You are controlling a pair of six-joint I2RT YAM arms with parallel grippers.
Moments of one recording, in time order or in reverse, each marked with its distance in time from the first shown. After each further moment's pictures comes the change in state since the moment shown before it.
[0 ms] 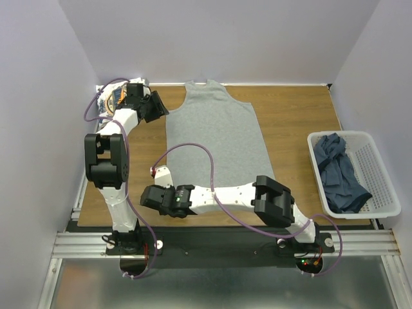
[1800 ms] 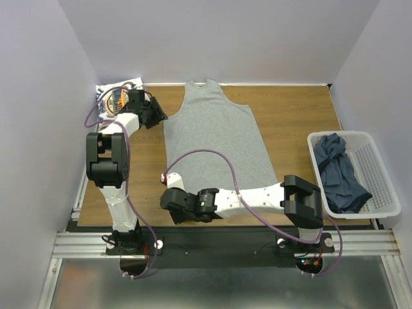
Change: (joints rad) left arm 0.005 0.017 -0.079 0.058 -0.058 -0.095; right arm 0.016 -0.256 -0.343 0.180 -0.181 -0.098
